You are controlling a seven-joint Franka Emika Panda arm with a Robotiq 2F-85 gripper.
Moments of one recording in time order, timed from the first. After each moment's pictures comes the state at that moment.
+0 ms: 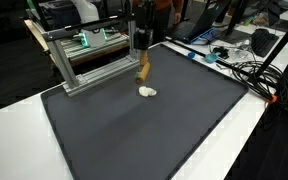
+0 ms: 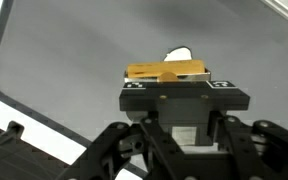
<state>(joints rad) -0.06 0.13 -0.01 -1.93 -0.13 2.11 -0.55</state>
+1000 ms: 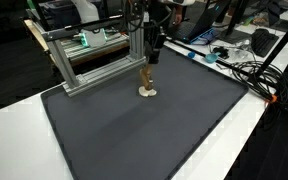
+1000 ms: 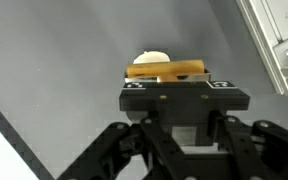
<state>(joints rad) -0.02 0.25 0.04 -1.94 -0.18 2.13 -0.90</state>
